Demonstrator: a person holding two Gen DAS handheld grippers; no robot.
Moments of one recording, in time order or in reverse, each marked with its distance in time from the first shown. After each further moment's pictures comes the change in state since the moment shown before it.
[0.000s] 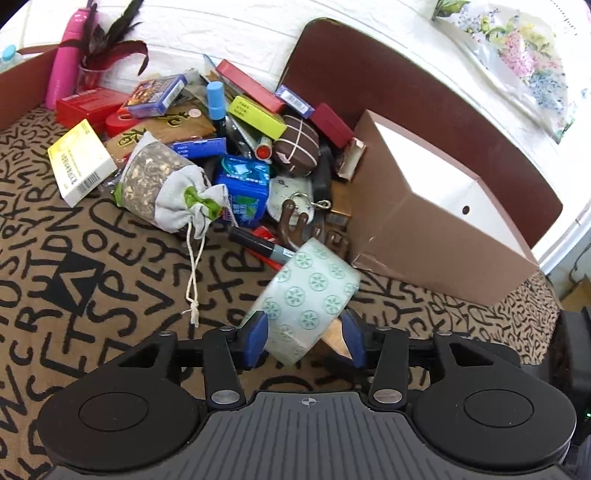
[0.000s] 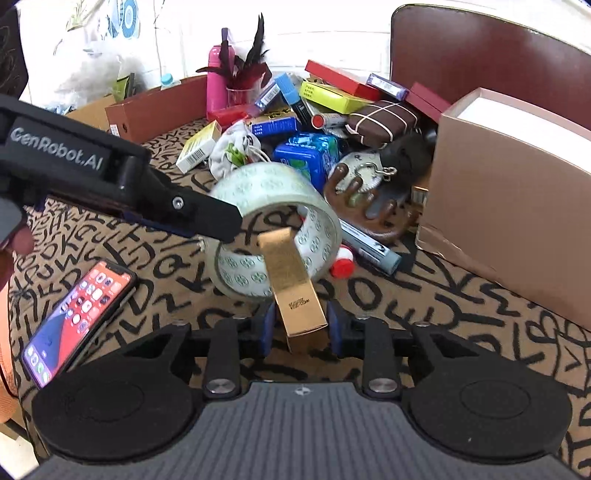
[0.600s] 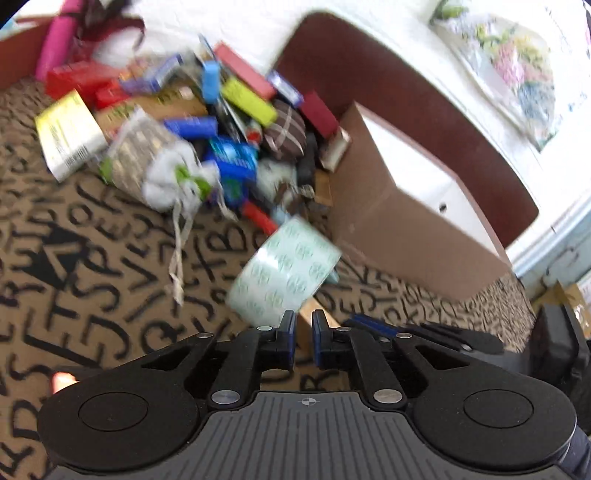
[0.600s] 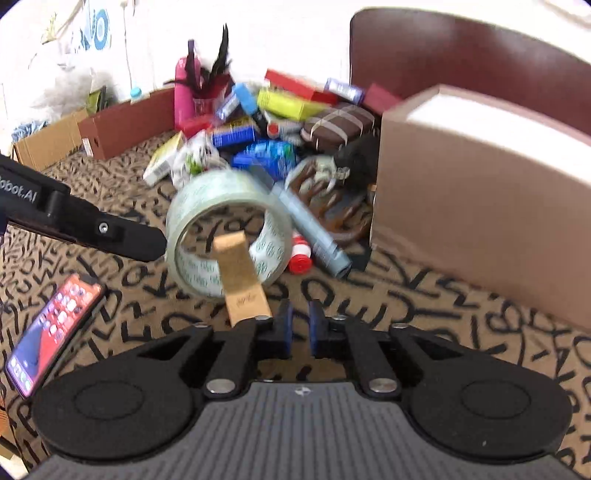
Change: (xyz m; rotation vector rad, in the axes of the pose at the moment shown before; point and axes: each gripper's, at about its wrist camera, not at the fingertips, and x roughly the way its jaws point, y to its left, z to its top) left arm -0.012 0.011 -0.002 -0.044 0.007 -0.085; right arm -0.013 -0.017 -0.001 0.064 -0.046 -0.073
